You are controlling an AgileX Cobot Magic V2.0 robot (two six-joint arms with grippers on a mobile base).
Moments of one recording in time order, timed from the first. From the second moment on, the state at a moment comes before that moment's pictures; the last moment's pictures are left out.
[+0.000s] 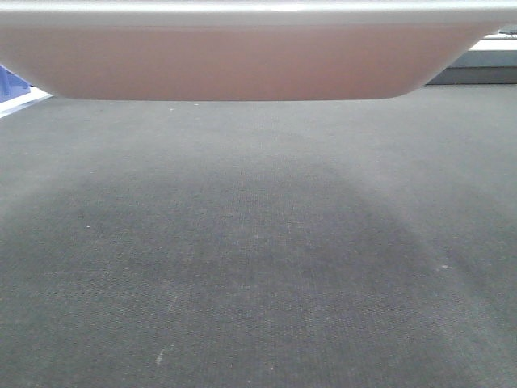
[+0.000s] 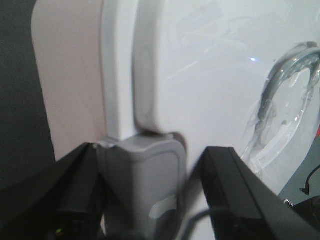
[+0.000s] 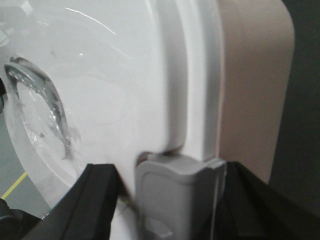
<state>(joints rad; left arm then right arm) 0.04 0.88 -1.02 -1.00 1.15 0.74 -0.10 0.89 -0.95 1.12 1.13 -0.72</state>
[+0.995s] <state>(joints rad) 0.05 0.88 -1.02 -1.03 1.14 0.74 -0.10 0.89 -0.95 1.13 1.11 -0.74</state>
